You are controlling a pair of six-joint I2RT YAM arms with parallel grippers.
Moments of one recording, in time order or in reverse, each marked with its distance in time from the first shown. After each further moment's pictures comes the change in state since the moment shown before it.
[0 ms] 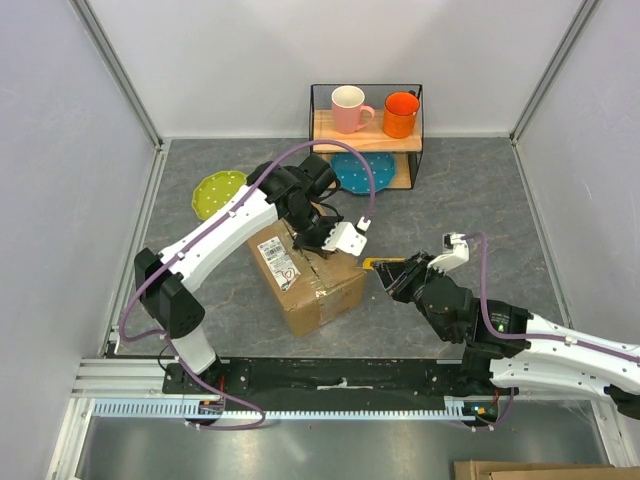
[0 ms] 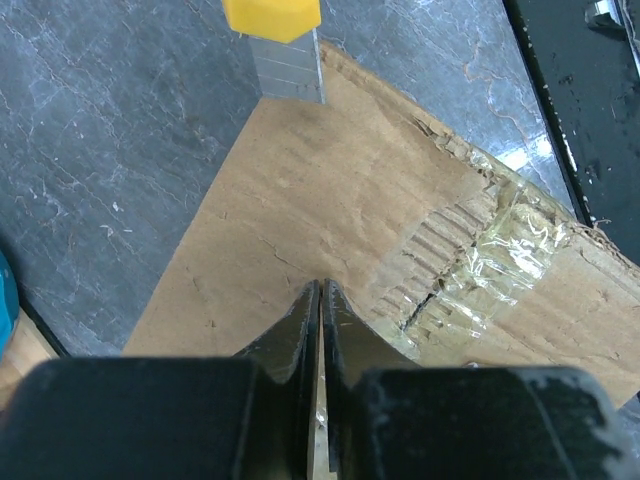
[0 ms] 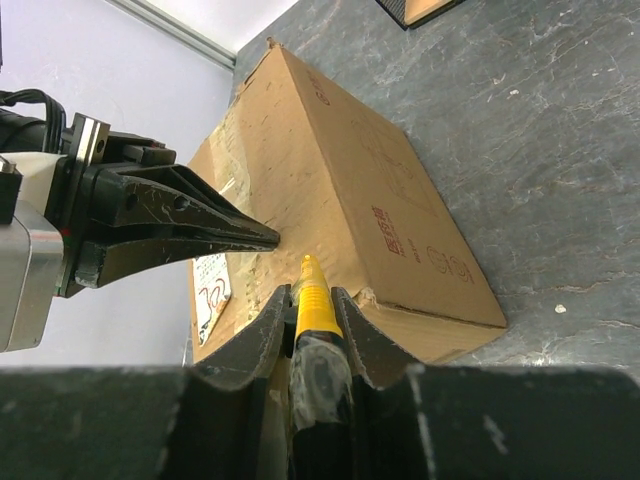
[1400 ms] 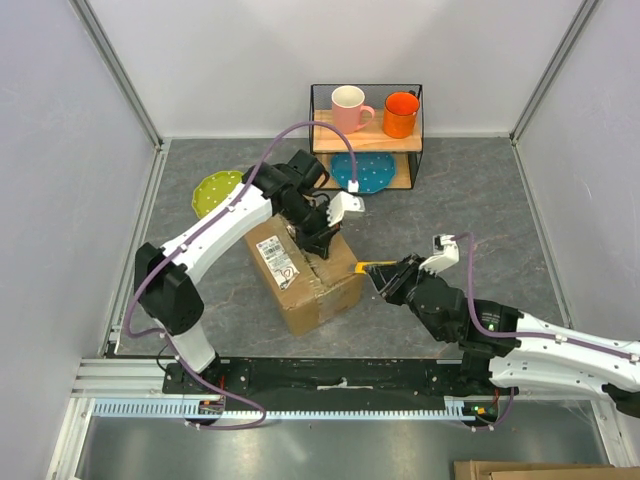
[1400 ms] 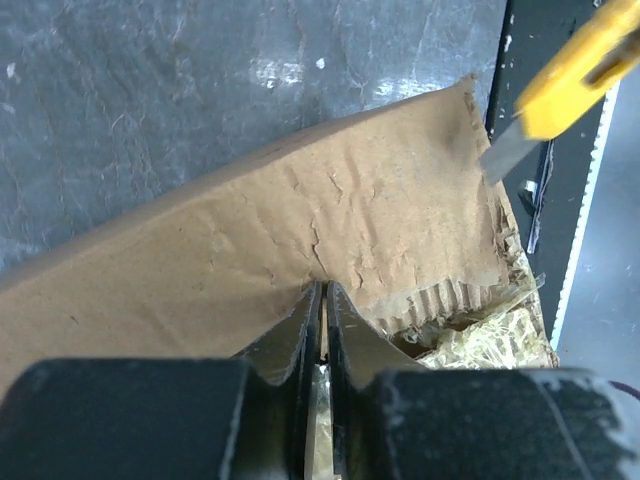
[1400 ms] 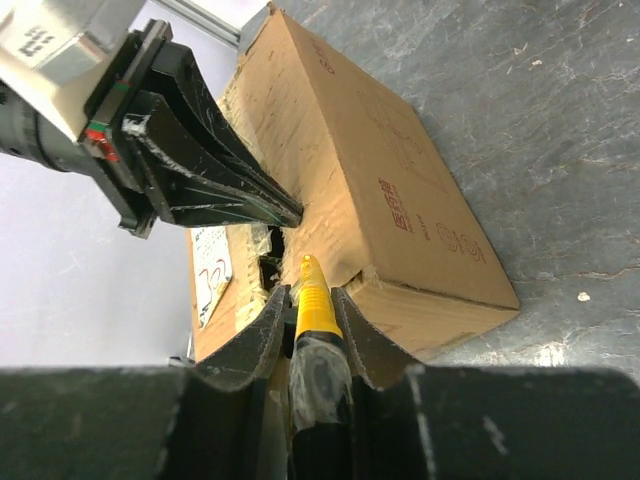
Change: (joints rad) left arm 0.086 0.015 -0.094 0.168 0.062 -0.586; right arm 0.000 0.045 -0.028 0.056 -0.045 0.018
